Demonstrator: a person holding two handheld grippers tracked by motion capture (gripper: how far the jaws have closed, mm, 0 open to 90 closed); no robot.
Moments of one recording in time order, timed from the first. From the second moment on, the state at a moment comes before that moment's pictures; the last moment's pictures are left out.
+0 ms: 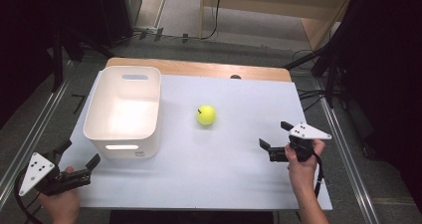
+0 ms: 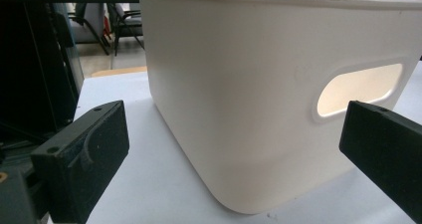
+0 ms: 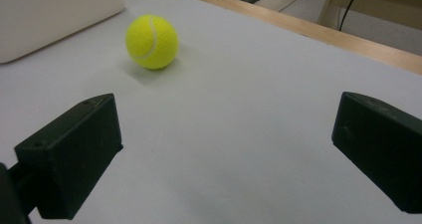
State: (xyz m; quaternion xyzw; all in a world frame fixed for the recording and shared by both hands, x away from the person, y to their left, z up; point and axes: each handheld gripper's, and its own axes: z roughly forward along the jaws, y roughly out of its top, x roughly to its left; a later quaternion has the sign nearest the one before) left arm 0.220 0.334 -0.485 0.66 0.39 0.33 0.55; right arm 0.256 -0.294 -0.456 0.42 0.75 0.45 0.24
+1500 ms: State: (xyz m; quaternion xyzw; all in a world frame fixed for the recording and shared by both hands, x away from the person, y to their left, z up) left arm 0.219 0.336 -0.485 0.65 0.39 0.33 0.56; right arm 0.330 -0.237 -0.445 0.40 0.79 0.42 0.19
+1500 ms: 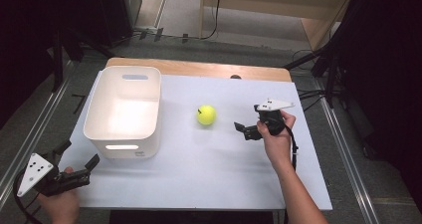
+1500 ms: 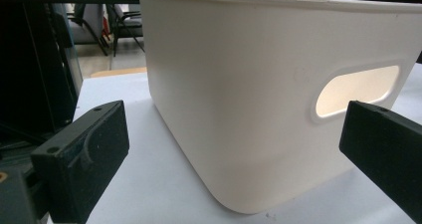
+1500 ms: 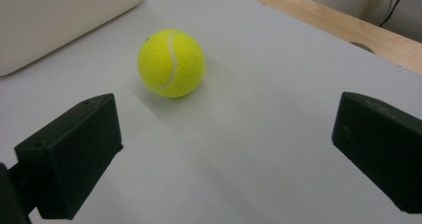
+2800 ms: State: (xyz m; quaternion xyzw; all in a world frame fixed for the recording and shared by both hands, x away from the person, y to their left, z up) left arm 0.219 0.336 -0.485 0.65 0.39 0.33 0.56; right arm 0.364 -0.200 -0.440 0.37 0.82 0.40 0.16
